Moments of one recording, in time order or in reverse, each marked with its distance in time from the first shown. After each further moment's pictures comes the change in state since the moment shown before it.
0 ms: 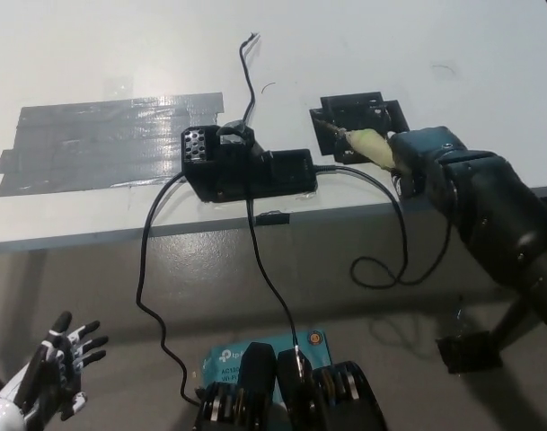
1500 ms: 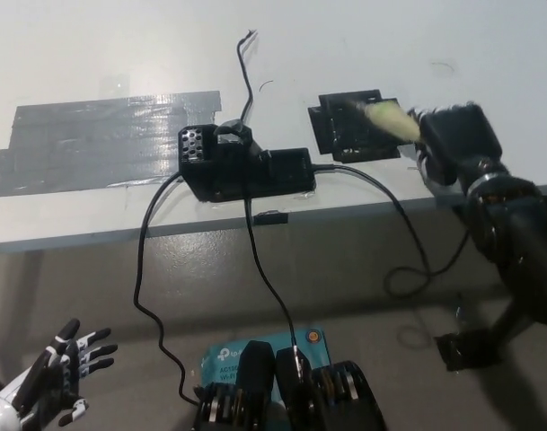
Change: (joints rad) left_arm -0.012 0.049 -0.017 0.032 0.000 -0.031 -0.113; right_arm 0.124 -0.067 -0.148 -0.099 -0.111 -0.161 -0.527
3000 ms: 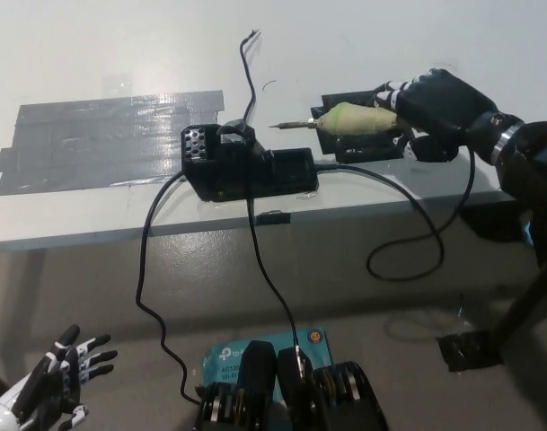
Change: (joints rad) left_arm 0.015 -0.001 -0.002 0.005 0.001 -0.005 -0.003; right_arm -0.068 -0.124 -0.019 -0.145 0.163 -0.485 0.260
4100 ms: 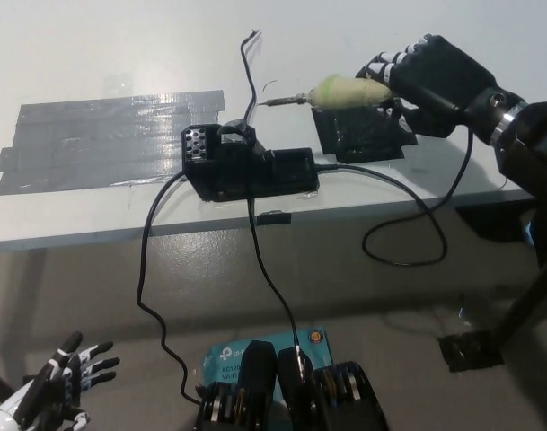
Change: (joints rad) left_arm 0.011 0.000 -0.007 -0.001 0.004 -0.005 -0.010; right_arm -0.023 0.011 -0.045 -0.046 -0.122 -0.006 -0.094
